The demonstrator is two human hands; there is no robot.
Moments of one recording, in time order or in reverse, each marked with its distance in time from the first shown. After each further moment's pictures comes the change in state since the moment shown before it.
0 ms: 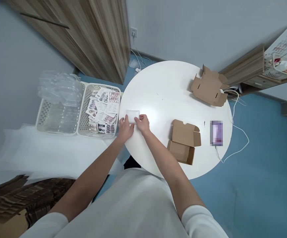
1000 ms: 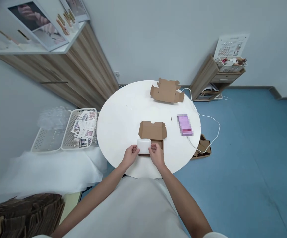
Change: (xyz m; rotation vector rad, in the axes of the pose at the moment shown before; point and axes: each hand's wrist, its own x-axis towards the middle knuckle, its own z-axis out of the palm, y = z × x) left_hand -0.156 0.078 0.110 -0.383 -0.271 0.128; right_hand -0.140 0.111 -0.226 0.006 0.179 -0.241
